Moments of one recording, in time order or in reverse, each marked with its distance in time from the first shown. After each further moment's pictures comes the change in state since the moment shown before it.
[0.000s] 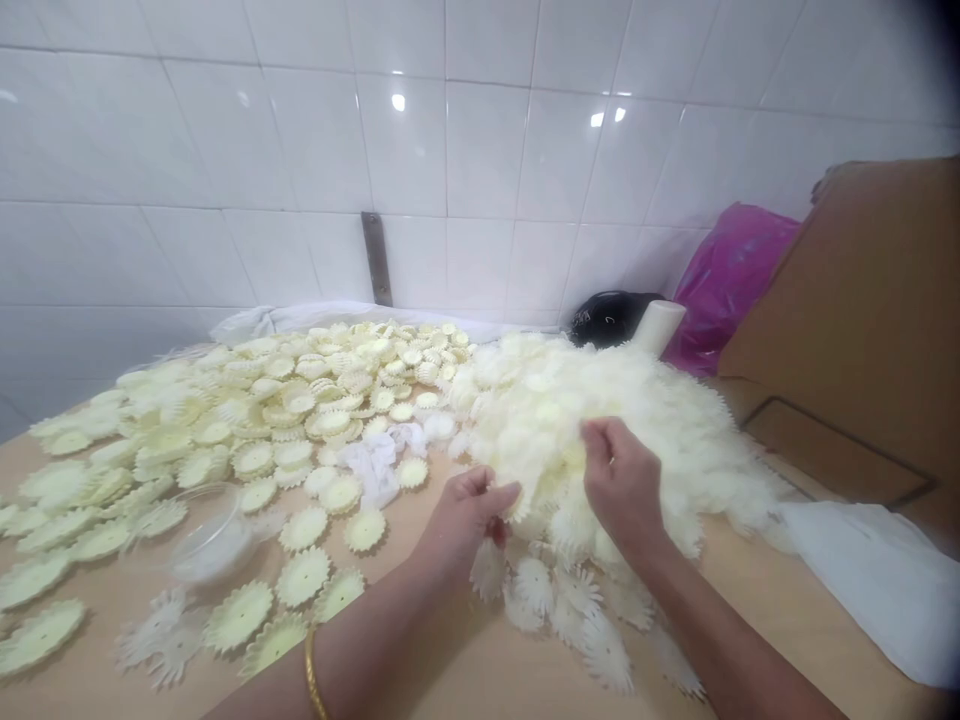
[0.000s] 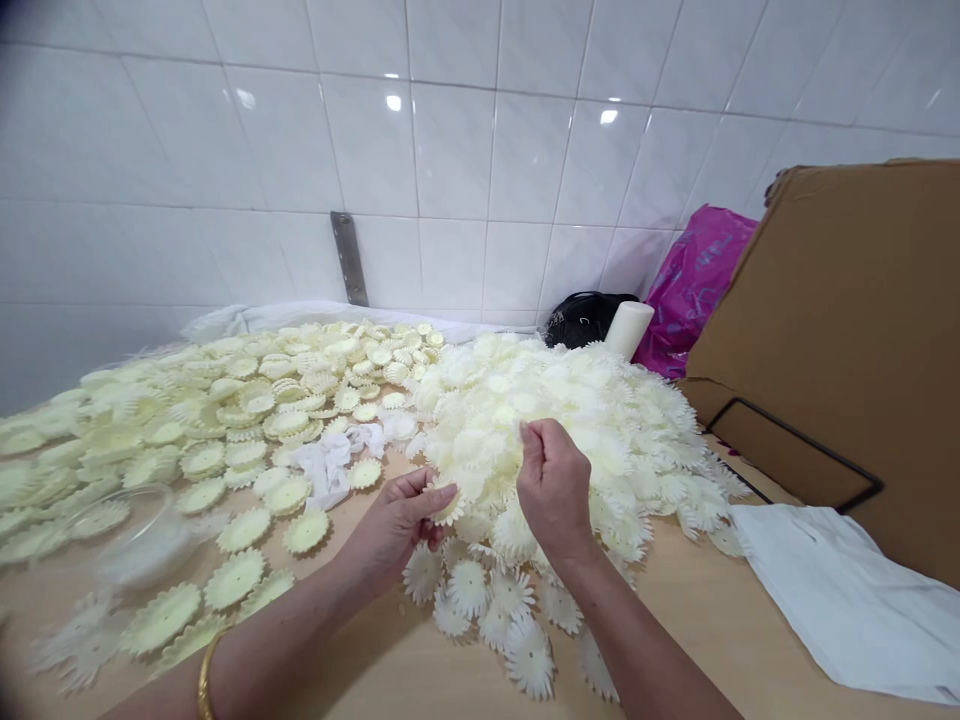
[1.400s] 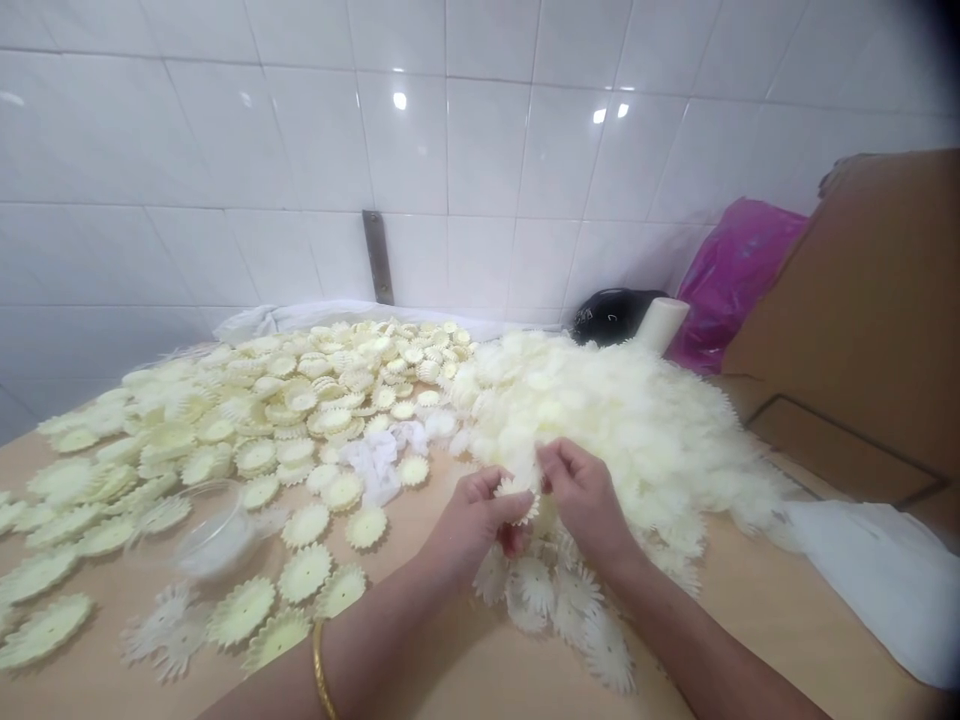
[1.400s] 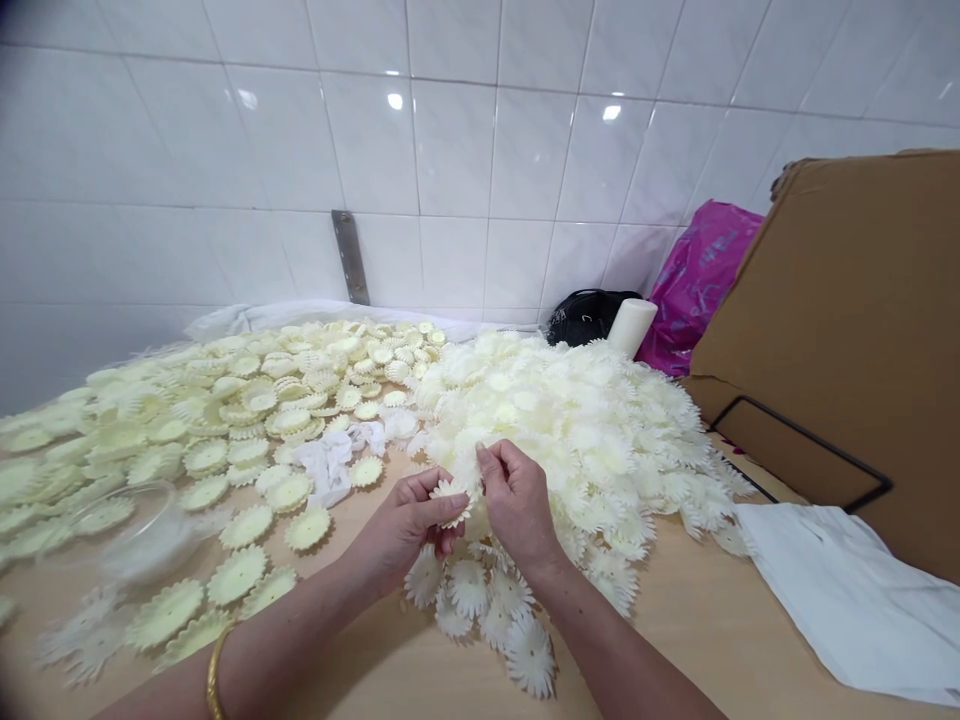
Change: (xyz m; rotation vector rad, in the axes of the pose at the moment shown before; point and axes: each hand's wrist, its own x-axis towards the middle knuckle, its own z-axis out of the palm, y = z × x) left_hand -0.002 -0.001 0.005 0.088 -0.118 -0.017; right_hand -0.013 -0.016 0.012 0.386 -0.323 0.291
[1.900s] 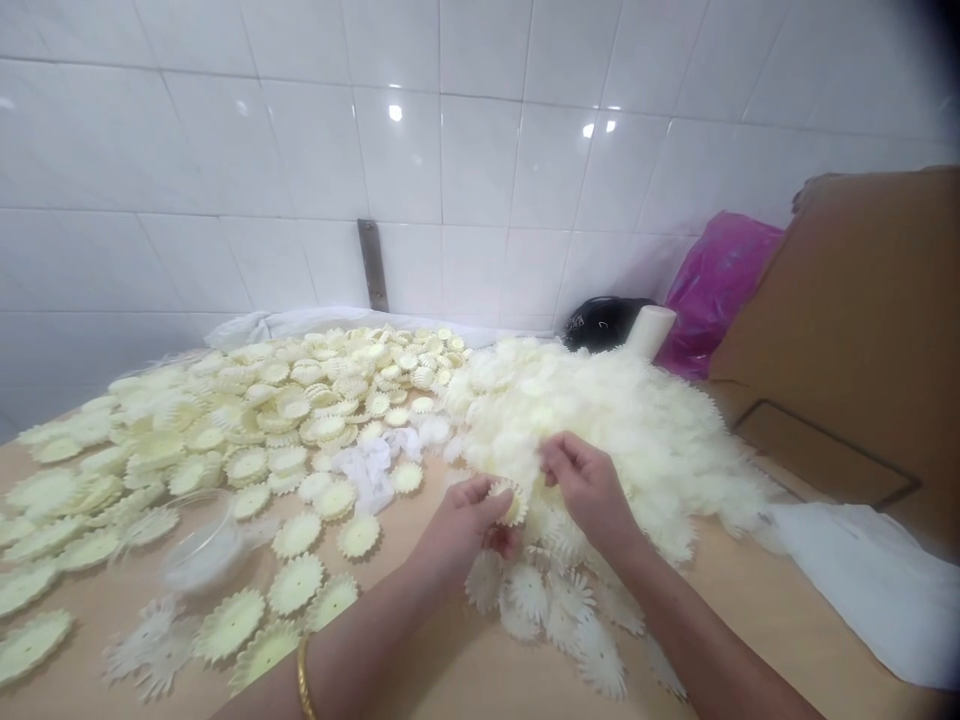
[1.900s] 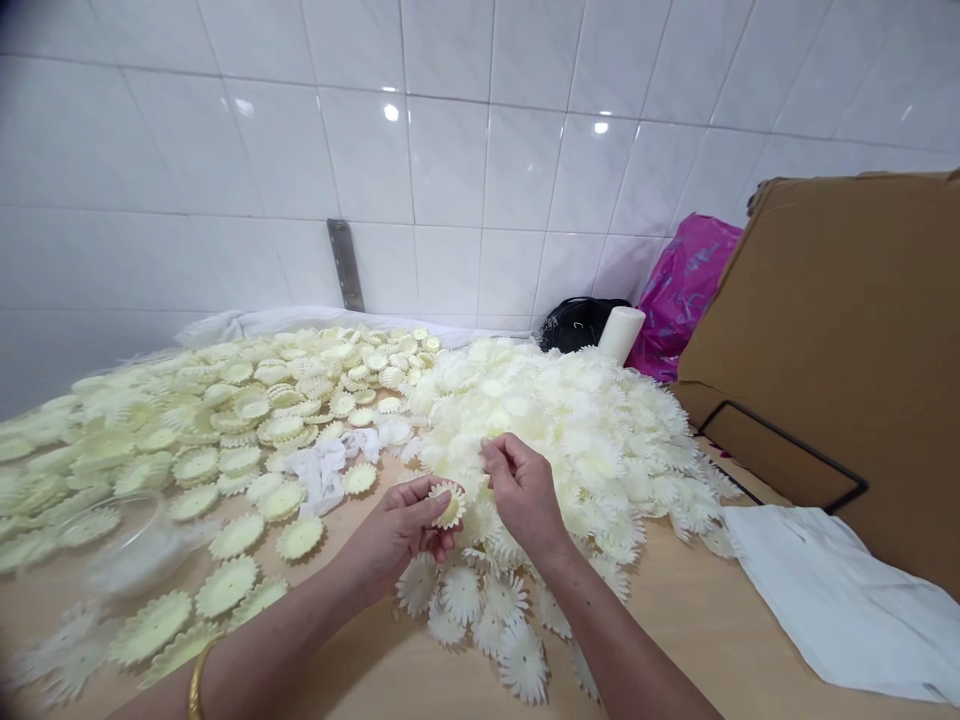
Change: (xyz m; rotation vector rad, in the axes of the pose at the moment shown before) left_hand -0.001 0.000 -0.003 -0.014 -0.004 -0.025; right_hand 0.014 0.004 -0.017 0.034 -0.008 -0.083
